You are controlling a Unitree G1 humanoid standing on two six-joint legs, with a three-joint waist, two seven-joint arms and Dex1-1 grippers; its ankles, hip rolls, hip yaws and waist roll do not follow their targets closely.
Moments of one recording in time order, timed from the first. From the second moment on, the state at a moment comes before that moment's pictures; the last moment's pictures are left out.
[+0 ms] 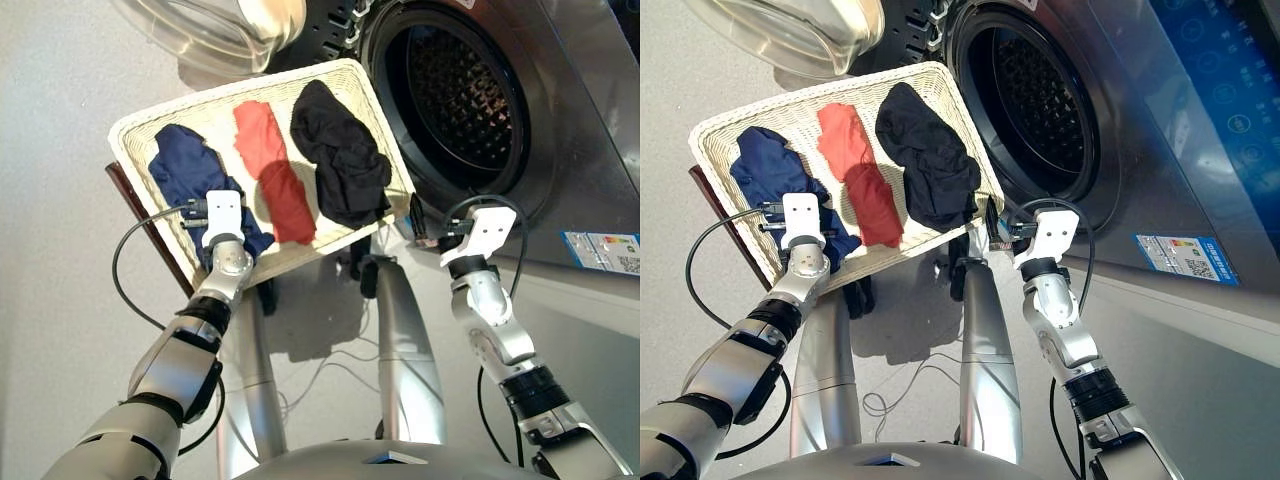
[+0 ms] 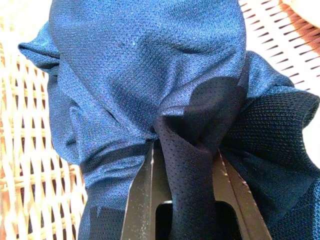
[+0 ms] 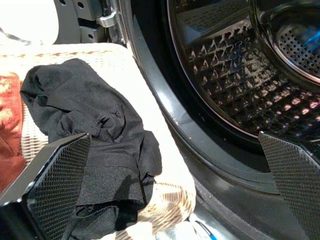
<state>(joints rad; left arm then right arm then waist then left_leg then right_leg) -0.65 0.34 -0.35 0.97 -0.27 -0.25 0.58 -0.18 -0.41 0.30 0.06 0.42 -0.29 -0.19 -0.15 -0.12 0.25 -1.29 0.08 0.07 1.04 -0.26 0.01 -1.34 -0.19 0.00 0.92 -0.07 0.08</state>
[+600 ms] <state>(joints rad) -0.23 0.45 -0.16 0.25 -0.15 -0.33 0.49 -0.27 -0.53 0.22 0.06 0.11 -0.30 -0.28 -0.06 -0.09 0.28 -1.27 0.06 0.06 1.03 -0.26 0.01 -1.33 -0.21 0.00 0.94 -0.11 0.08</state>
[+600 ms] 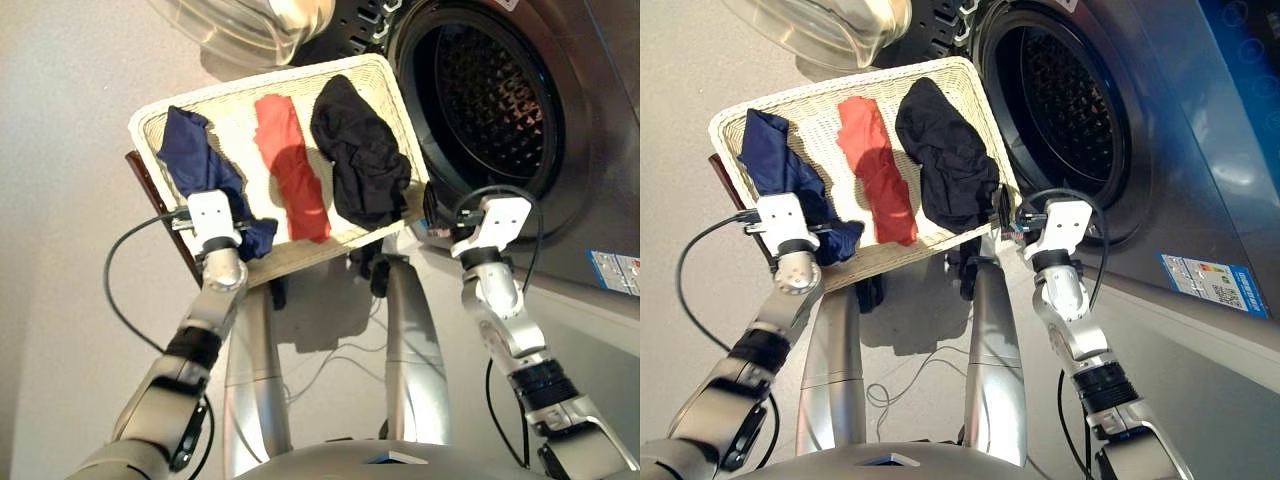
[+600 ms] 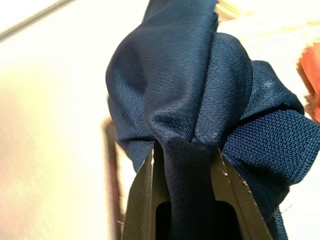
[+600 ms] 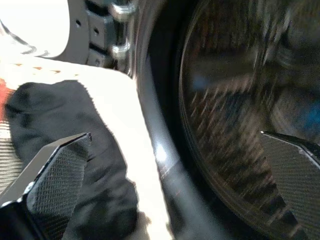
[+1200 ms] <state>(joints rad) -0.09 0.69 -0.23 -0.23 -0.45 -0.43 0.06 -0.50 -0.92 0.39 -0.05 -0.34 -0.31 -0.26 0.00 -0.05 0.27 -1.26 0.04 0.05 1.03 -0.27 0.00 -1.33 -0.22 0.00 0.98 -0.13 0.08</state>
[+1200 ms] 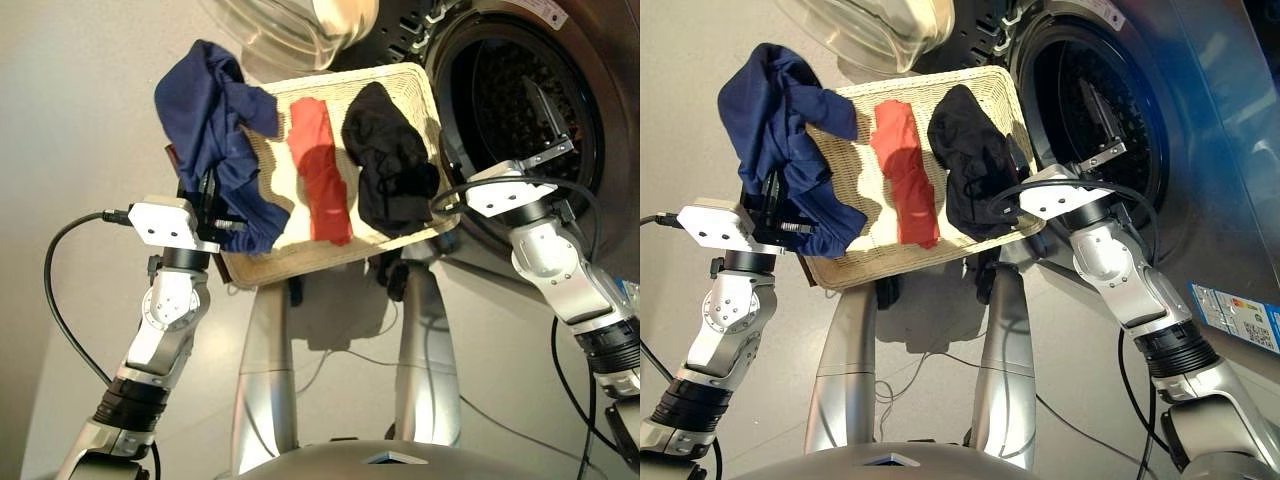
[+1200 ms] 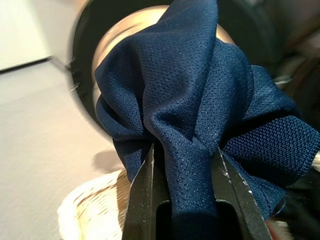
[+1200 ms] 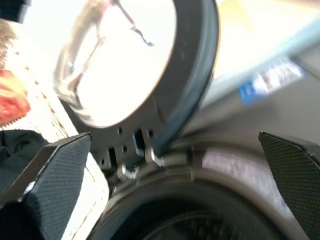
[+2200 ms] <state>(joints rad) -0.53 1.00 -0.86 -0.23 -0.95 -0.29 -0.27 -1.03 -1.00 1.03 -0.04 -0.64 -0.29 -0.16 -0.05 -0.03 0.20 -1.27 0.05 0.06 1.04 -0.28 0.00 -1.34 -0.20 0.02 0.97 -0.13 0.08</state>
